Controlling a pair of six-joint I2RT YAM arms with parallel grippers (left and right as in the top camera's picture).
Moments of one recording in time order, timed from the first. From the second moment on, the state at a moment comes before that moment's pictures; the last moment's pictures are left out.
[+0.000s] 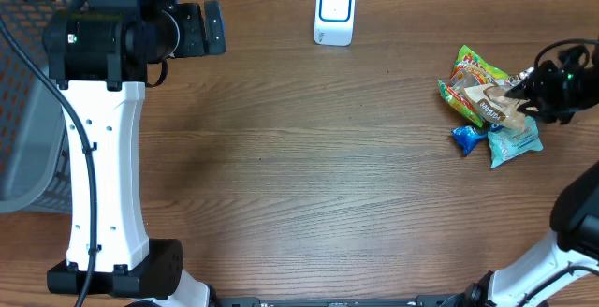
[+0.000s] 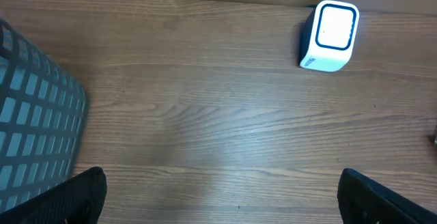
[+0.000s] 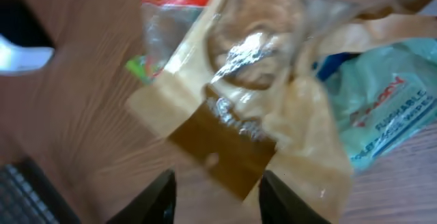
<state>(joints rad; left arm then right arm) -0.07 1.74 2.25 -1.39 0.00 -0.15 -0.43 1.94 1.74 -1.29 -0.48 0.20</state>
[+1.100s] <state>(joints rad) -0.07 1.74 2.25 -1.39 0.00 -0.15 -0.17 1.09 1.93 -1.57 -0.46 0.02</state>
